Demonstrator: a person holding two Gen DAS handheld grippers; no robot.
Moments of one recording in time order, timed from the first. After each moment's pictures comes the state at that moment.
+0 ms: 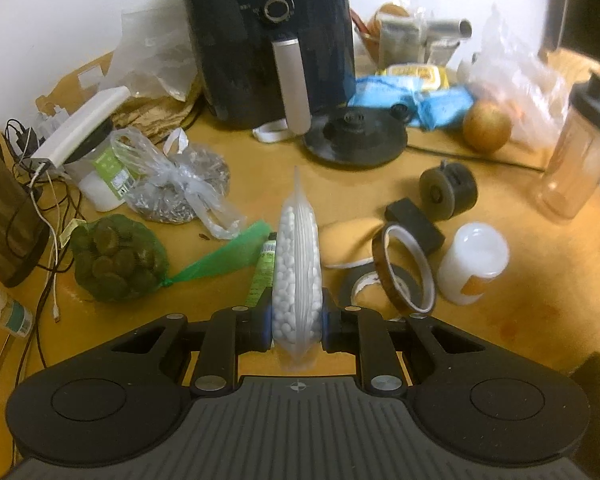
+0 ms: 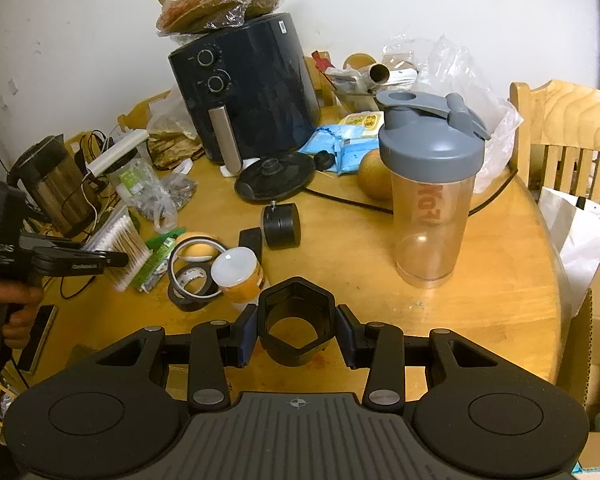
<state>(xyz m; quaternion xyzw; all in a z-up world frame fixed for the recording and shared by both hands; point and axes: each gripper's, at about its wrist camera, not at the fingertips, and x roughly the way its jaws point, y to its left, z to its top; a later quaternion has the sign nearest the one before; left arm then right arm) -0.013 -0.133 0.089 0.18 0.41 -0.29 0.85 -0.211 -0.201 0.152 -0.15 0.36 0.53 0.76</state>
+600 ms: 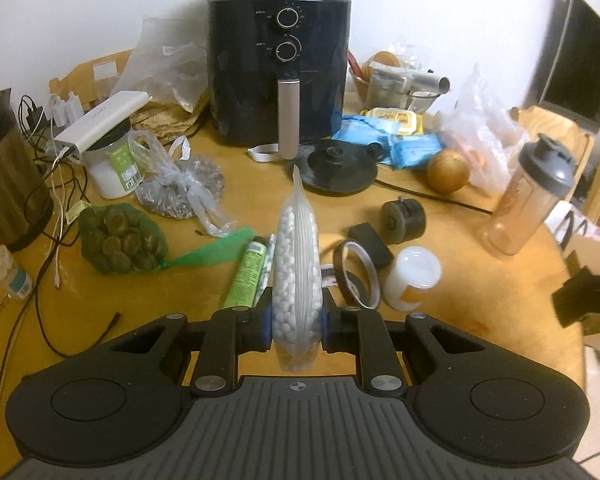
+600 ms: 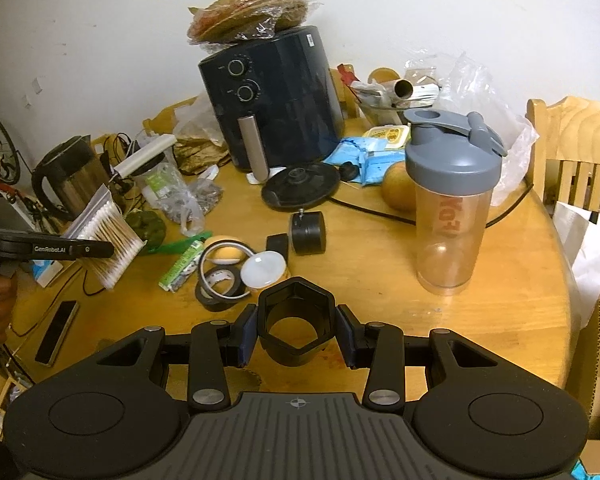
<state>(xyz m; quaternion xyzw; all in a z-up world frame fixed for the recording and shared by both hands) -0.049 -0.096 0.136 0.10 0.41 -0.31 0.85 -0.229 -0.210 0.163 -0.14 0.34 0.56 0.74</state>
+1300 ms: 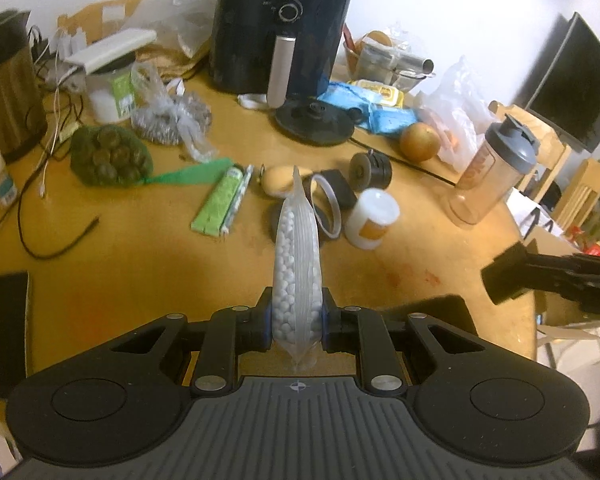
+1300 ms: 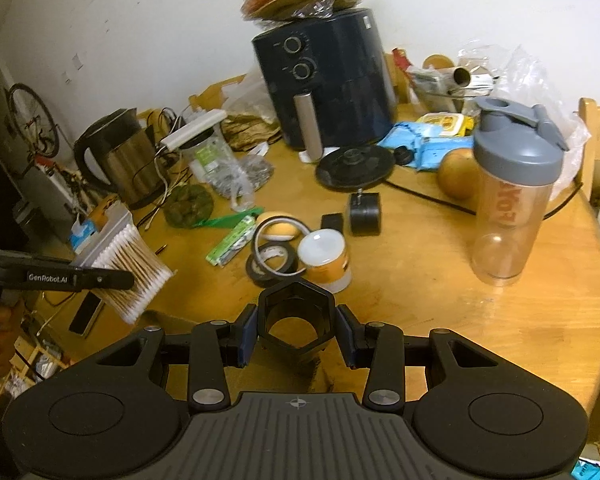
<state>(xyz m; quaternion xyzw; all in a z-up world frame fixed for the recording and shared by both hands) -0.097 -0.058 0.120 0.03 0.46 -0.32 0.83 -0.256 -0.198 0.158 -0.16 0.36 0.61 0.69</state>
